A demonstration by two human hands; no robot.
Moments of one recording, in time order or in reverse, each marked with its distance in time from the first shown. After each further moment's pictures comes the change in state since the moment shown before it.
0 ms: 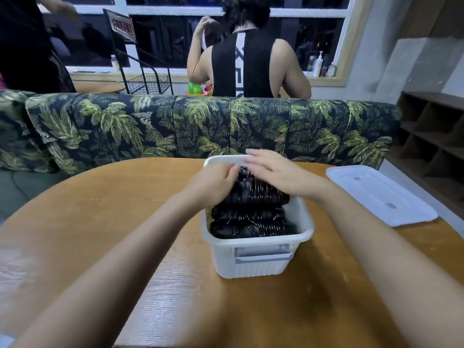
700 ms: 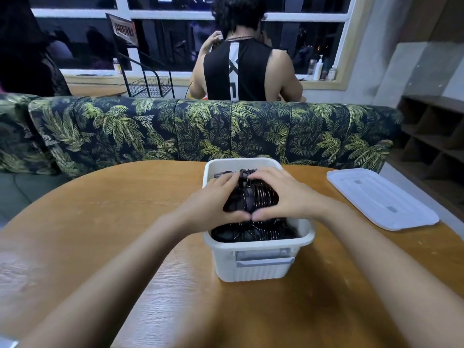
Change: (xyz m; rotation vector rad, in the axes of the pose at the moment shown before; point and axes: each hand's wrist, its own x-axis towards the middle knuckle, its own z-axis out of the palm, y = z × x) left_hand -0.028 -0.014 0.006 0.140 -0.183 0.211; right_hand -0.021 0.019 0.019 -0.114 -0.041 0.026
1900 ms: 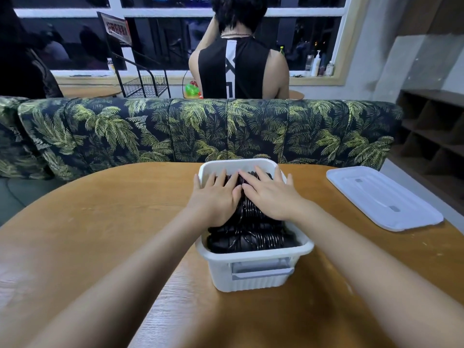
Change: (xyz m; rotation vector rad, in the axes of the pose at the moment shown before) left_hand 0.040 0.006 0.020 0.270 -0.108 -0.280; right_hand 0.038 -0.002 0.029 -0.217 -0.022 0.316
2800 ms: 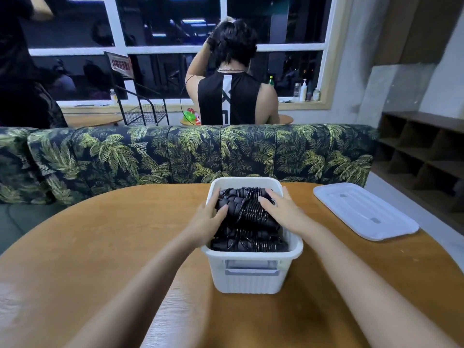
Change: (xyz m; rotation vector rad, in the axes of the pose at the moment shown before) left_hand -0.022 -0.006 0.007 -0.801 0.058 -0.067; right_hand -0.038 0.041 -0.009 0.497 0.049 0.188
